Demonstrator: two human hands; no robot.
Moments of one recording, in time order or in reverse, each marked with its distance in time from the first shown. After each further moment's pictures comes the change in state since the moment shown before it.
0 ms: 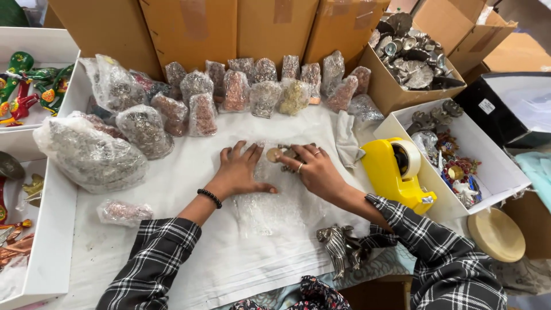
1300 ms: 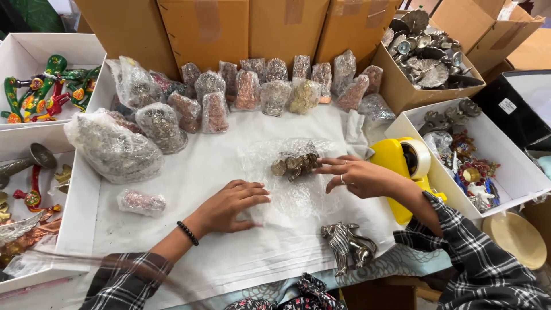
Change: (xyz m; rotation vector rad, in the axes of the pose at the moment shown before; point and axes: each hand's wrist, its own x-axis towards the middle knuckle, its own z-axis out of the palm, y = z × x) left_hand -0.119 0.002 -0.016 -0.230 0.185 0.594; right_hand -0.036 0.054 -0.068 0.099 -0.520 -0.397
